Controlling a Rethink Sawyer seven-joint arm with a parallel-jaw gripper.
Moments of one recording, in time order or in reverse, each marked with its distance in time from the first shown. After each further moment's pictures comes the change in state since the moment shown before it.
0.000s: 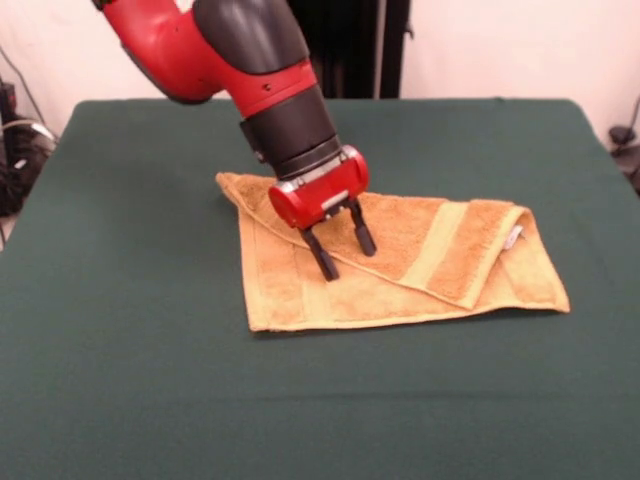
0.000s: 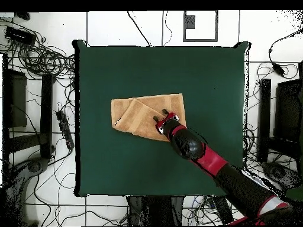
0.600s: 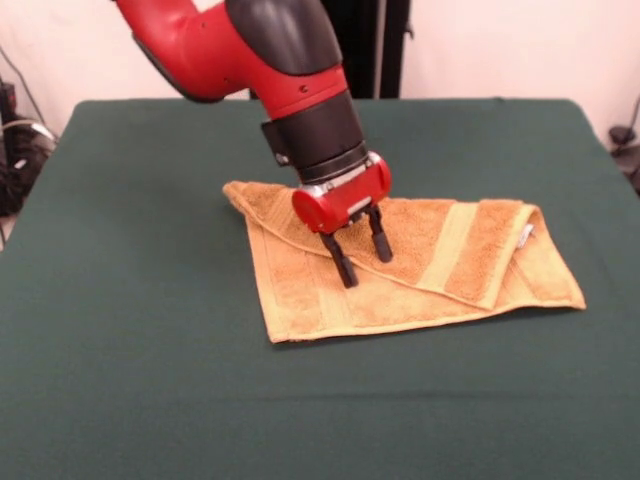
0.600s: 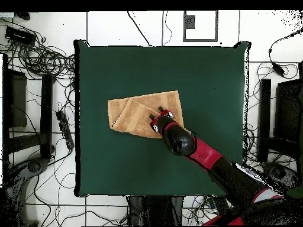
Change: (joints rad) arm 0.139 -0.072 -0.076 -0.034 0.009 0.002 0.000
